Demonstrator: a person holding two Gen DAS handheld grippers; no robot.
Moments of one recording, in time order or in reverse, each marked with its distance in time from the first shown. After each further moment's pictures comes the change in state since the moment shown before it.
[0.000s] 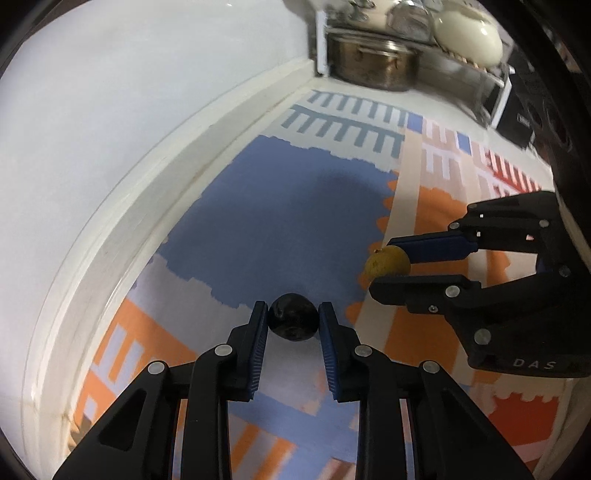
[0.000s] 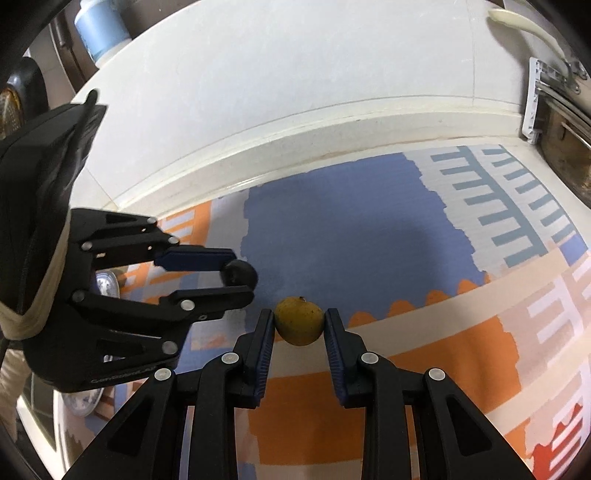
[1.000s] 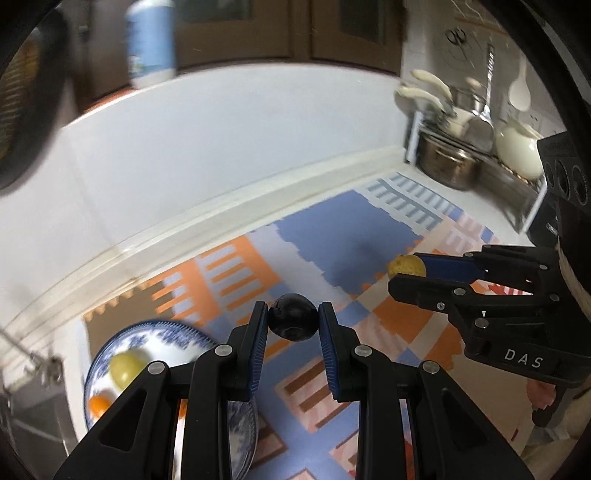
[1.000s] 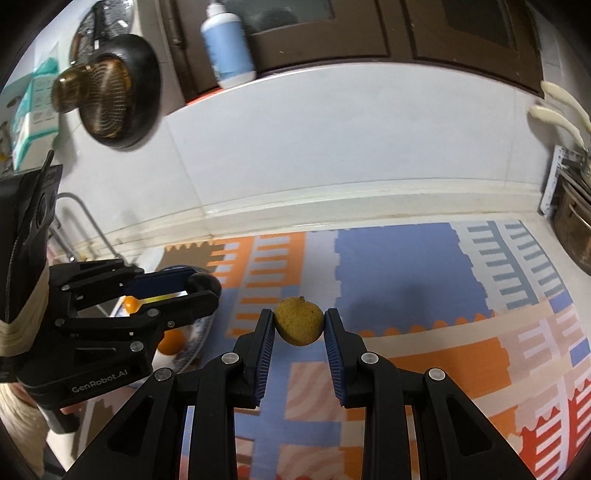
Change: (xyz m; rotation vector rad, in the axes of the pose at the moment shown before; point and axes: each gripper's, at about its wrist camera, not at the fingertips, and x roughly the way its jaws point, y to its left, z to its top) left arm -0.142 -0.023 -0.102 -0.431 -0.253 0.259; right arm -0.085 0.081 -0.020 -0.197 -0.138 0.108
